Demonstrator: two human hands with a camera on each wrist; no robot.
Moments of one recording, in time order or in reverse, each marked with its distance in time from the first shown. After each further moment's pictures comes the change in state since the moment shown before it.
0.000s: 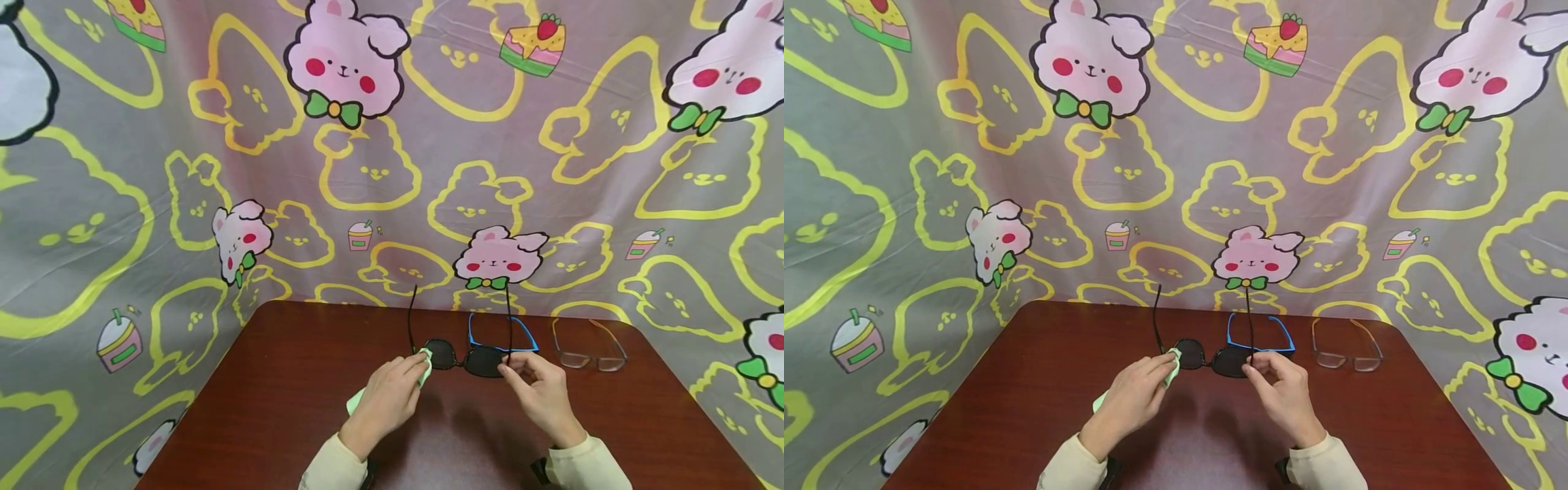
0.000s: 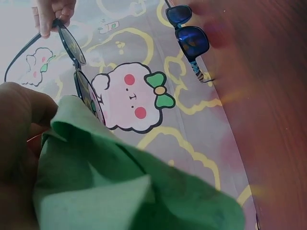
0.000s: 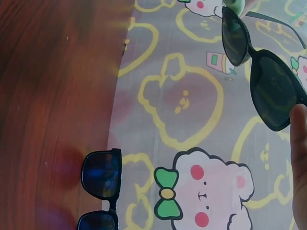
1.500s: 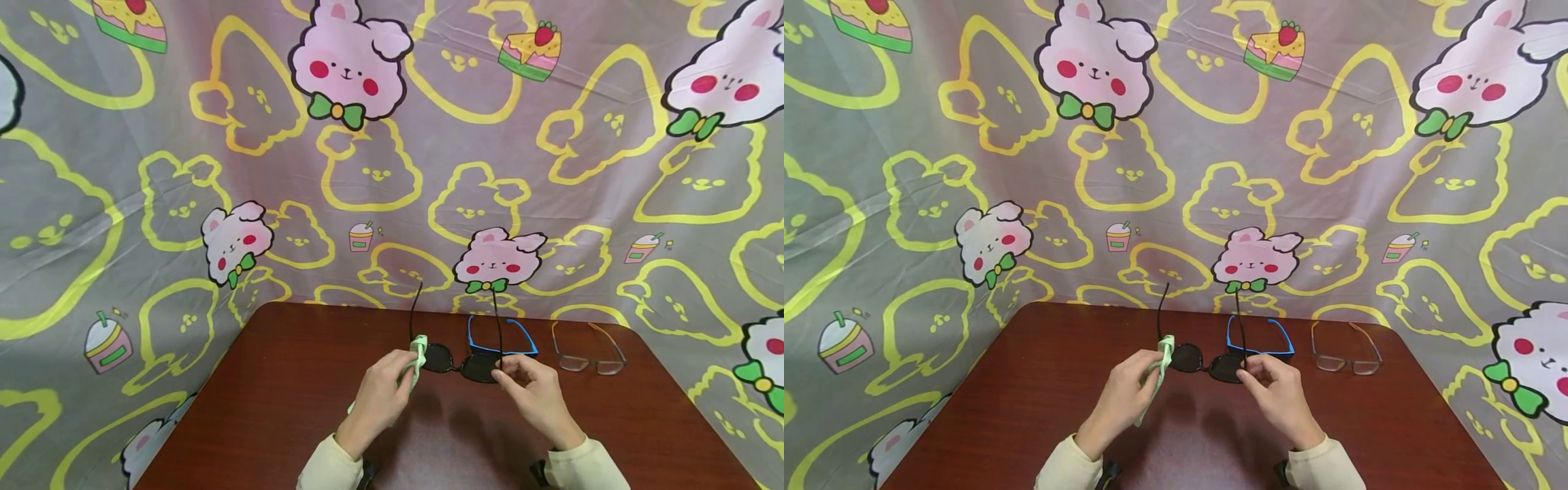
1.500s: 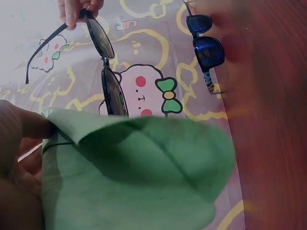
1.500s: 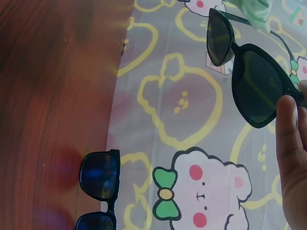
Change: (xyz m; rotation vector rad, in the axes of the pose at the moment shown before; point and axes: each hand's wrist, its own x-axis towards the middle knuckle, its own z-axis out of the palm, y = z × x) left_hand 0.000 -0.003 -0.001 -0.341 0.266 -0.160; right_hand 0.003 -0.020 0.004 -0.008 -0.075 0.098
